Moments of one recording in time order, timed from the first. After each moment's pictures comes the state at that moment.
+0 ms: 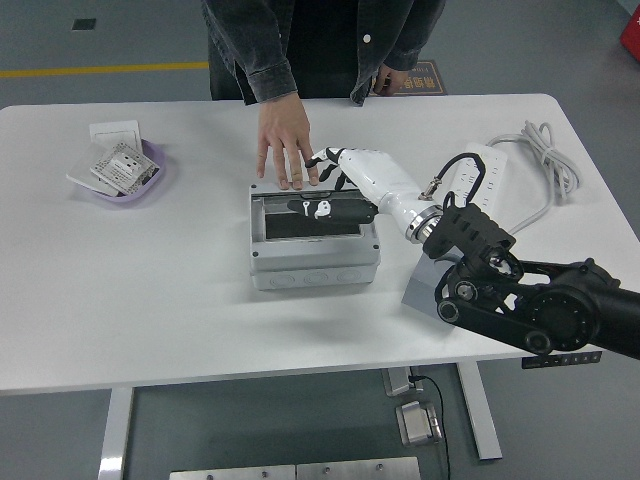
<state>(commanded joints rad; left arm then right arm) 0.03 0.21 -0.69 -0.18 0.99 -0.07 0.53 0.87 -0.37 0.23 1.29 -1.52 -0.49 -0.17</state>
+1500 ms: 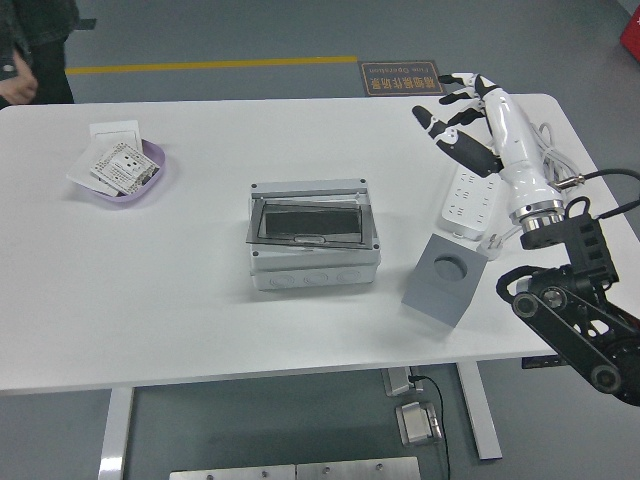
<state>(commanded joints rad) 0.05 0.20 -0.72 -0.18 1.01 -0.07 0.53 0.31 -0.41 1.05 1.52 -1.66 -0.59 -0.04</state>
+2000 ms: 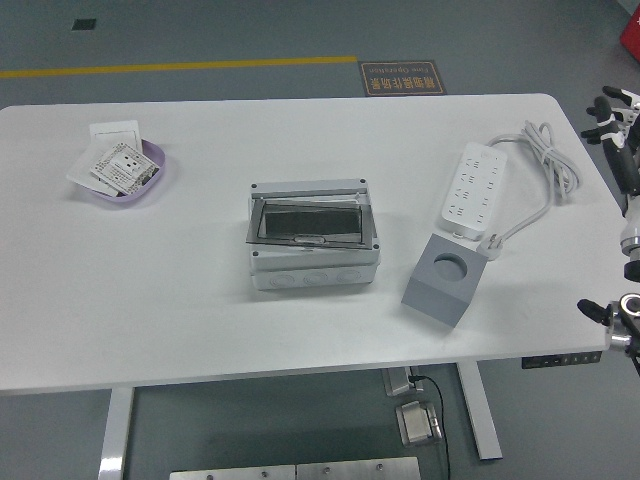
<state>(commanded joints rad) 0.05 0.20 -0.74 -0.18 1.03 -0.07 0.53 0.09 -0.39 1.41 1.47 -1.17 -0.51 0.29</state>
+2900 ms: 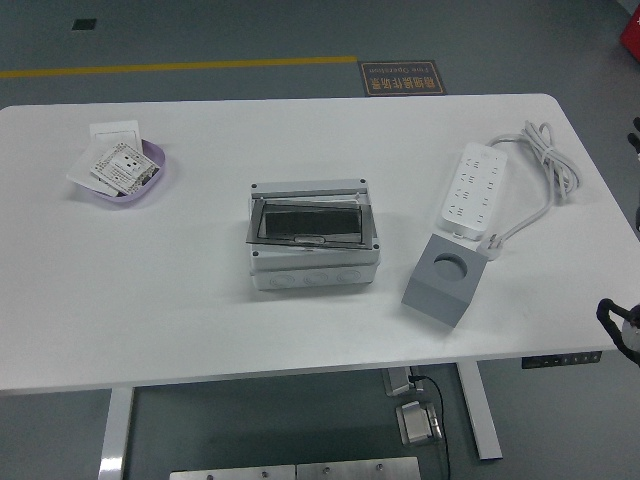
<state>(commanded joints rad) 0.05 0.20 -0.76 -0.18 1.04 -0.07 0.53 0.05 -0.41 1.46 1.48 -0.70 -0.40 0.35</state>
